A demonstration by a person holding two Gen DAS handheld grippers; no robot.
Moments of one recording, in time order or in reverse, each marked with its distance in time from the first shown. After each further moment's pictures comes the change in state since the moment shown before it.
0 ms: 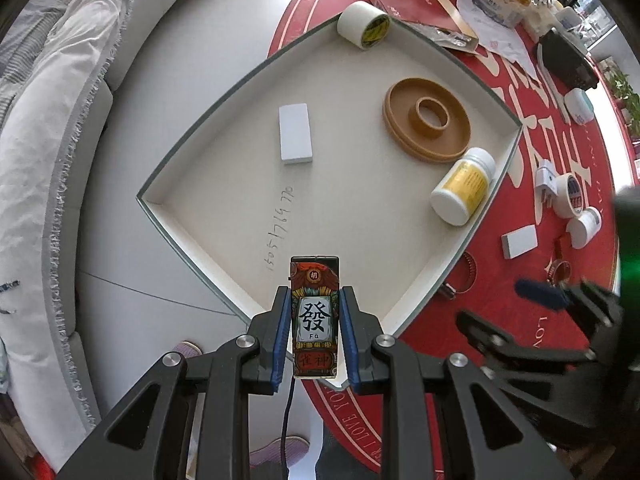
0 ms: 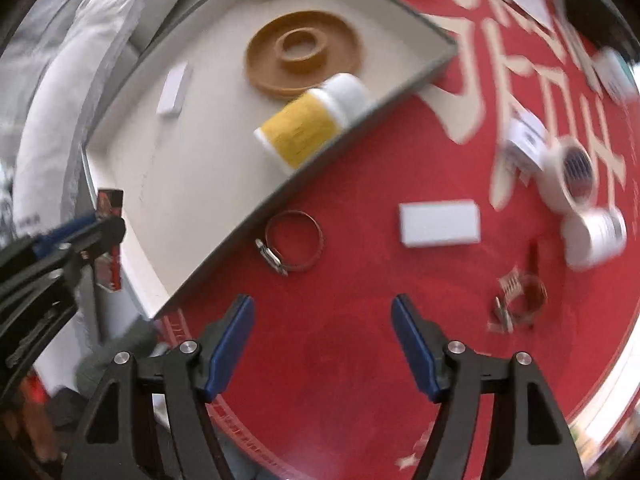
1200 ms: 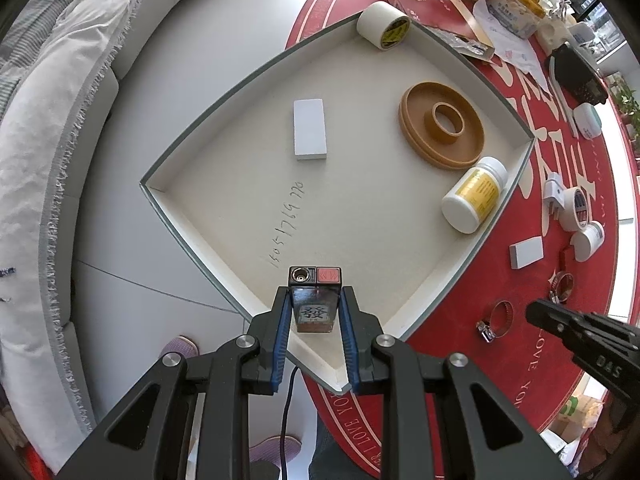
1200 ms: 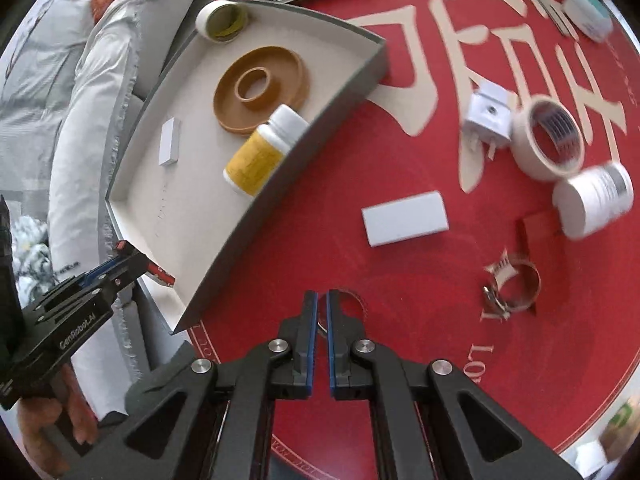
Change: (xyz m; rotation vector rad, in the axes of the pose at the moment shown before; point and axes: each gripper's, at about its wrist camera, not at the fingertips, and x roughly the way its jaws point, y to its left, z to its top) left arm 0.002 0.011 0.001 -0.038 -0.005 -0.006; right arm -0.034 -0.077 -0.030 0.260 -0.036 0.238
